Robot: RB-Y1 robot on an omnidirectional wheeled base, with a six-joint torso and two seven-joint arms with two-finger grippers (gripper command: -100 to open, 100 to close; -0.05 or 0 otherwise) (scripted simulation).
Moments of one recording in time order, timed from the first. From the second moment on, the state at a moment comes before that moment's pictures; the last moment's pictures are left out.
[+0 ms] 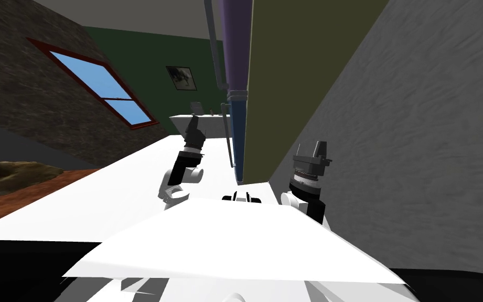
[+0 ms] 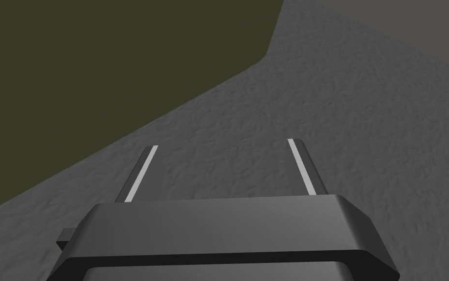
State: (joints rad) left arm 0.13 0.18 0.05 -2.39 -0.10 0.01 -0.01; right arm 0.50 -0.04 0.01 -2.33 -0.12 -0.60 0.07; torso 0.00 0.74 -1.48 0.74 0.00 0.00
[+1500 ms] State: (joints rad) left arm -0.15 0.21 0.15 -2.44 -0.09 0.39 -0.07; right arm 0.50 -0.04 0.01 -2.33 -0.12 -0.60 0.07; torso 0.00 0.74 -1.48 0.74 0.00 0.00
